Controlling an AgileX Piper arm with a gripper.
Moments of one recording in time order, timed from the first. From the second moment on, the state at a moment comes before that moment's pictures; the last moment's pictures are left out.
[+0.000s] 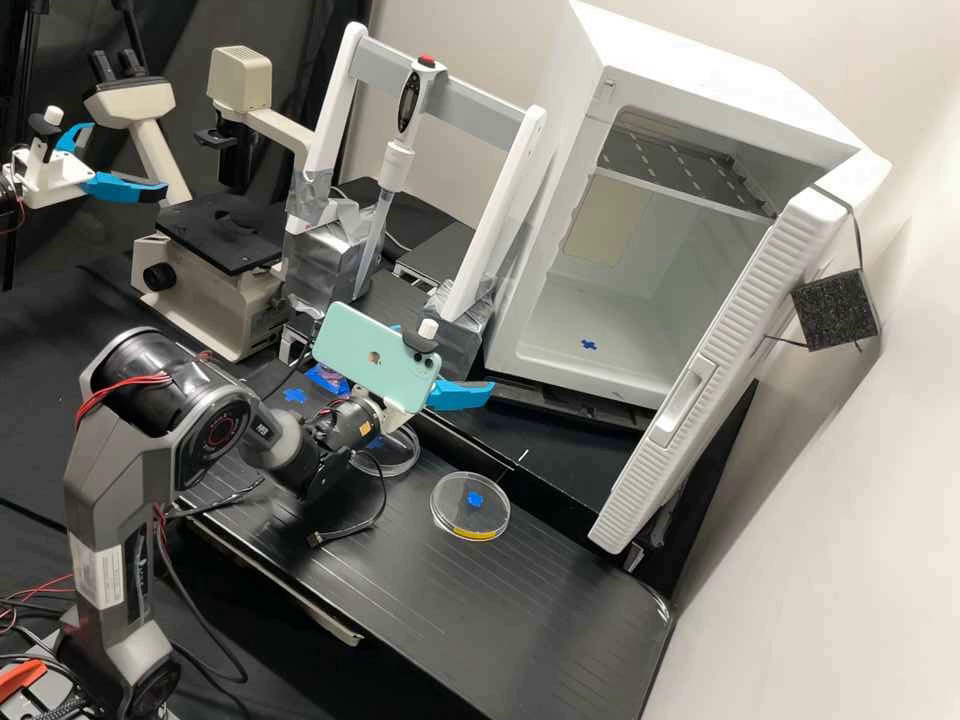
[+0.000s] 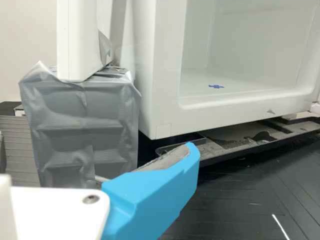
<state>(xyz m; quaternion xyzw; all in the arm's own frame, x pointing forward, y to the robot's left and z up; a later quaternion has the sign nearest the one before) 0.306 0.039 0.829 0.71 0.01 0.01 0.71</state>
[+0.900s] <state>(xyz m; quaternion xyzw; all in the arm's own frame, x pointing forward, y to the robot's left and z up) 0.243 0.087 0.815 0.71 0.11 0.09 0.69</state>
